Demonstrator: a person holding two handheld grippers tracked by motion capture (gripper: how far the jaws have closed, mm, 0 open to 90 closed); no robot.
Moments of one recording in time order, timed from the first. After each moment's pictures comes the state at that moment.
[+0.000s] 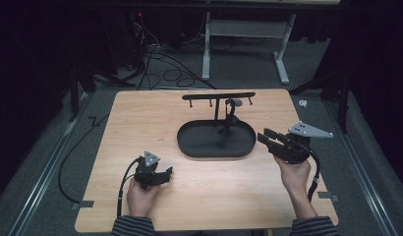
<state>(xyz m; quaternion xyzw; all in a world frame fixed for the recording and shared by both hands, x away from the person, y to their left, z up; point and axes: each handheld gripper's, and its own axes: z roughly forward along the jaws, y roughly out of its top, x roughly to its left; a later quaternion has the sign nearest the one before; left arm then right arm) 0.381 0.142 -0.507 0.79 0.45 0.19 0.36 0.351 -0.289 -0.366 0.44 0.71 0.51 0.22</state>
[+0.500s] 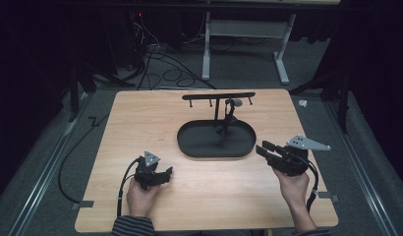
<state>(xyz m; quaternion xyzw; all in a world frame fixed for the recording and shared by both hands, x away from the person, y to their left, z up) 0.381 0.142 -0.507 0.79 0.45 0.19 0.36 0.332 -0.289 -0.394 0.45 0.71 0.51 0.19</state>
